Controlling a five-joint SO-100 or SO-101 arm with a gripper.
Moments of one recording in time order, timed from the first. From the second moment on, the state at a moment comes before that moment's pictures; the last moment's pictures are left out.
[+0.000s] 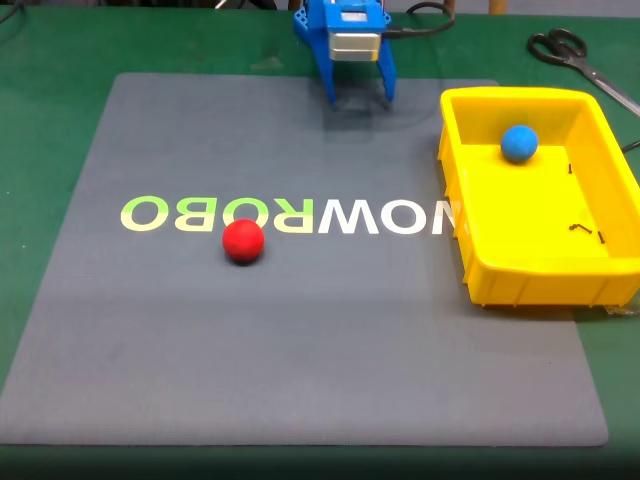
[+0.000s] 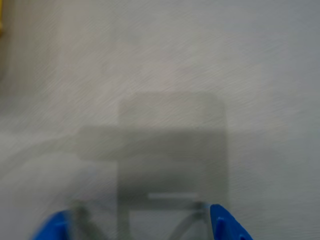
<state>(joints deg) 4.0 189.8 174.5 70.2 -89.5</state>
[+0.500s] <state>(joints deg) 14.3 173.2 154.0 56.1 -94.4</state>
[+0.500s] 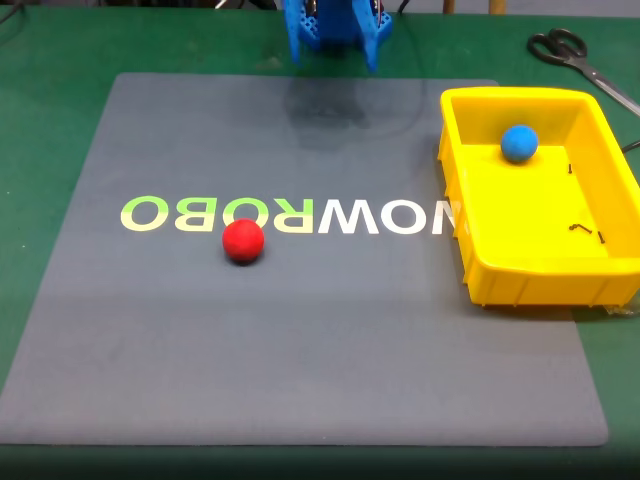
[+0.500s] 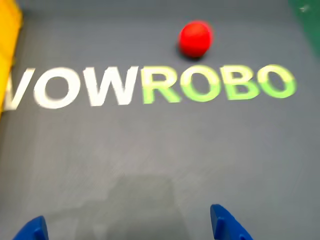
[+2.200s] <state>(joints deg) 20.8 64.3 79.6 36.6 -91.1</state>
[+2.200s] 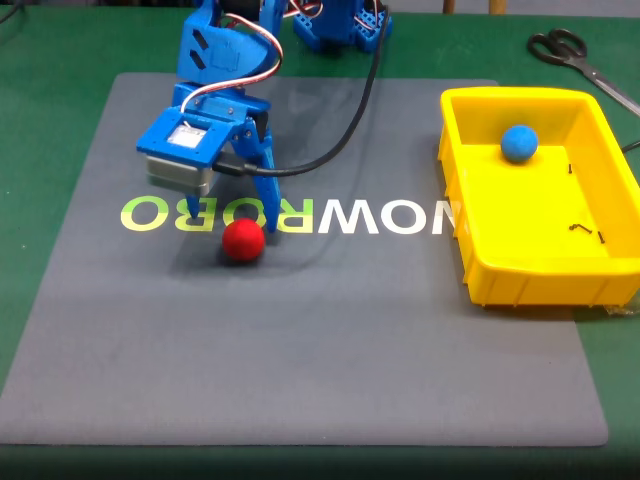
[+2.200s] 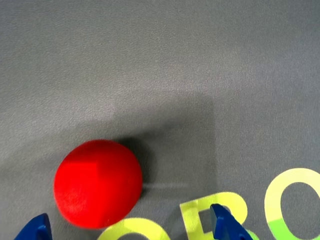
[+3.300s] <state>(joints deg) 17.1 57.3 72.4 36.6 -90.6</state>
